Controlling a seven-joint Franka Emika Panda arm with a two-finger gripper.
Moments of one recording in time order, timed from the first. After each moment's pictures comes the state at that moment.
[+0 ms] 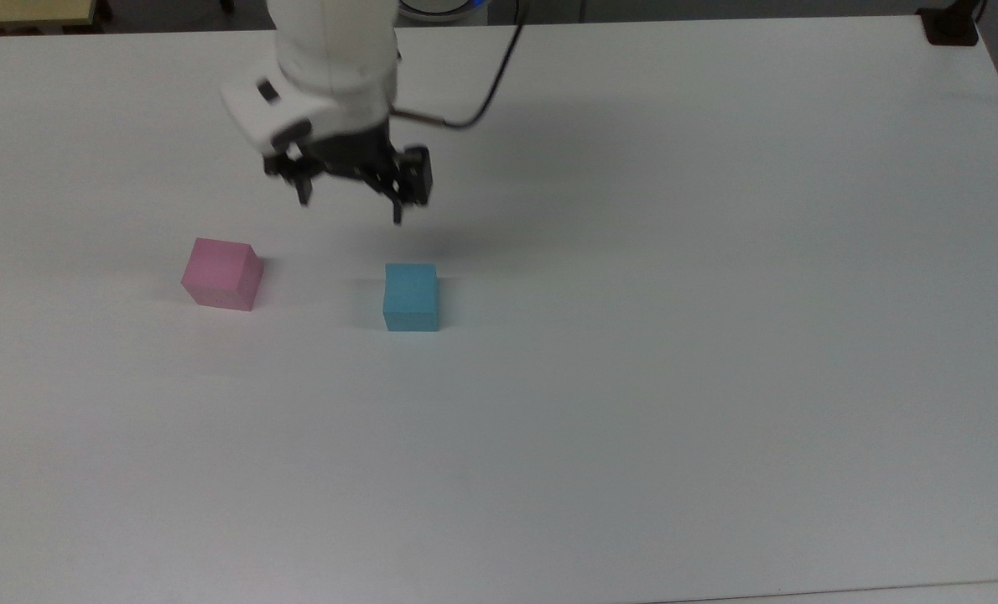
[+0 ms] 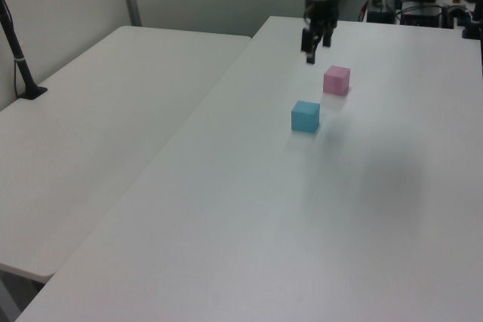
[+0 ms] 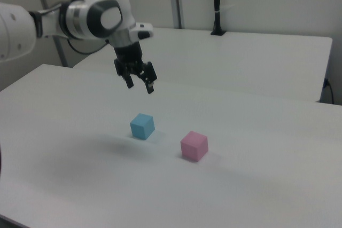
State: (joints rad) arm 0.02 0.27 -0.04 -1.55 -0.10 1.86 0.16
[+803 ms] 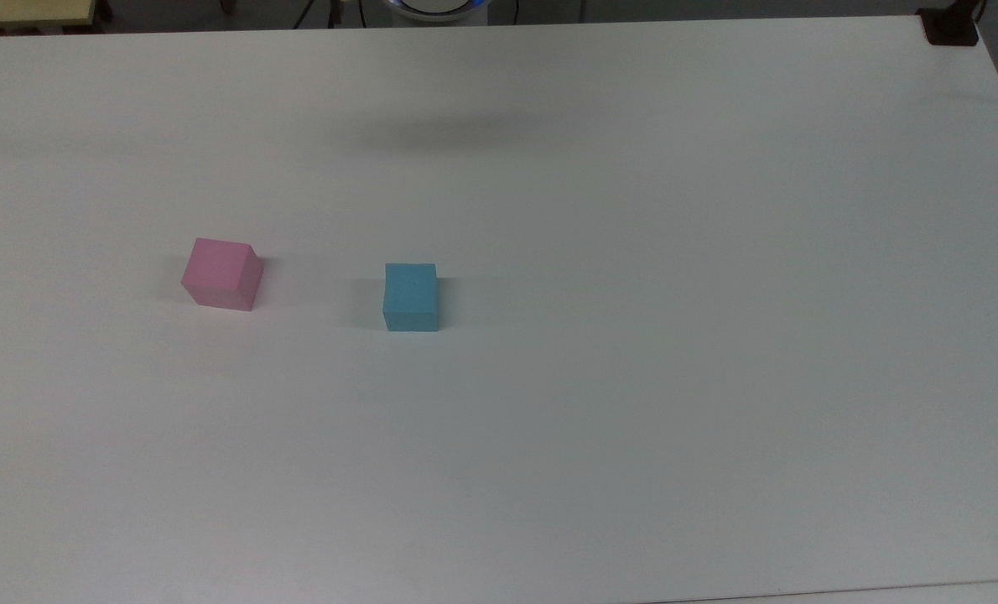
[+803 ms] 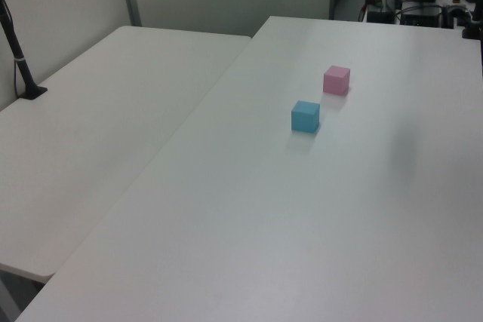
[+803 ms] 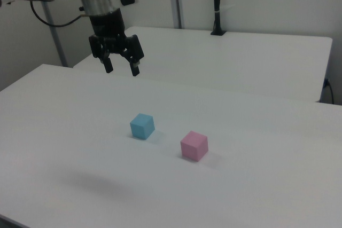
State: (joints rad) arm -0.01 -0.01 -0.09 -1.58 -0.10 1.58 -0.08
